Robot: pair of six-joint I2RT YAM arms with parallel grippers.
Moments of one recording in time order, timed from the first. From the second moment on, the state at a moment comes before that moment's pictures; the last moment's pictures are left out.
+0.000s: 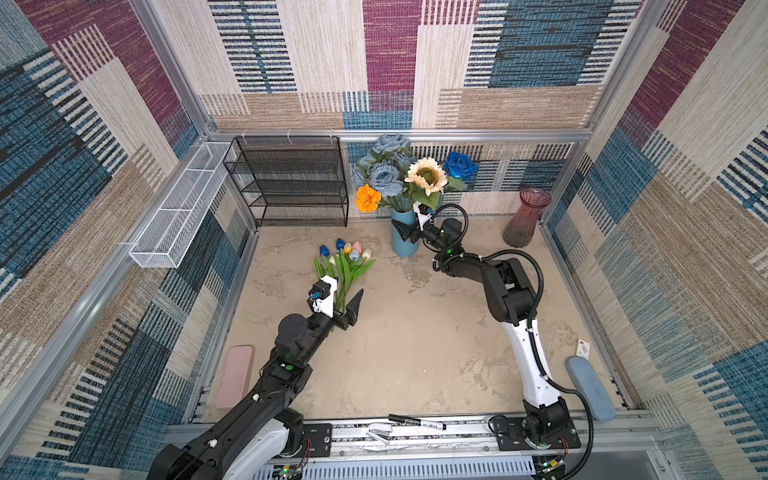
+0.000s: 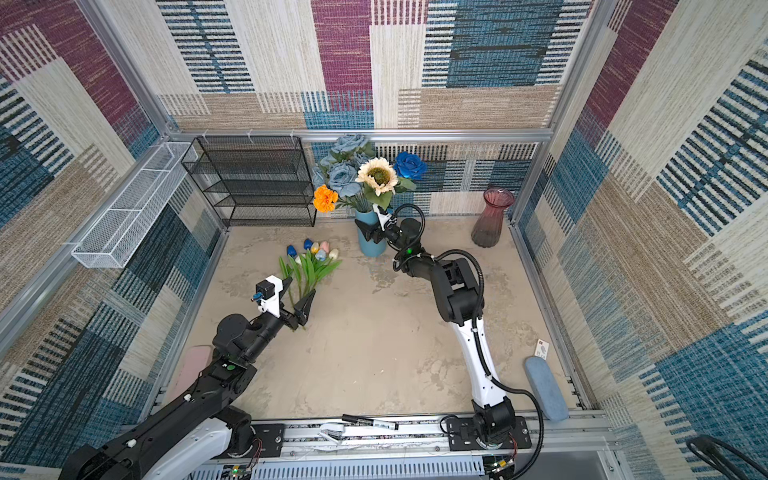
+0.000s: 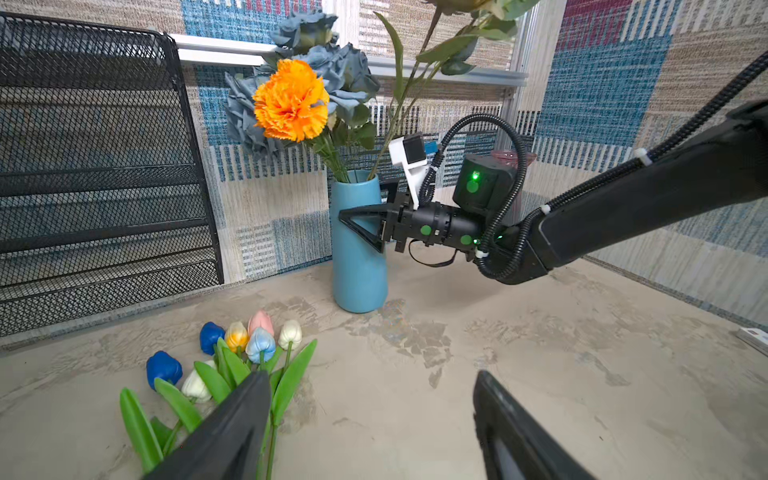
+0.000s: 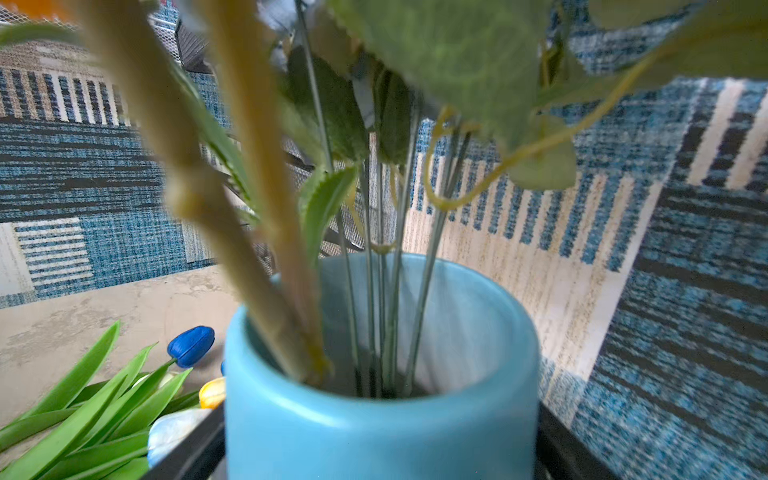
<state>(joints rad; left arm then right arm) -0.39 0.86 0.29 0.64 0.14 -0.02 0.35 2.52 1.83 0.91 -0.51 -0.01</state>
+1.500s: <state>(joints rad) -0.39 0.82 0.25 0.61 0.12 -0.01 0.34 2.81 2.32 0.79 -0.52 0.01</state>
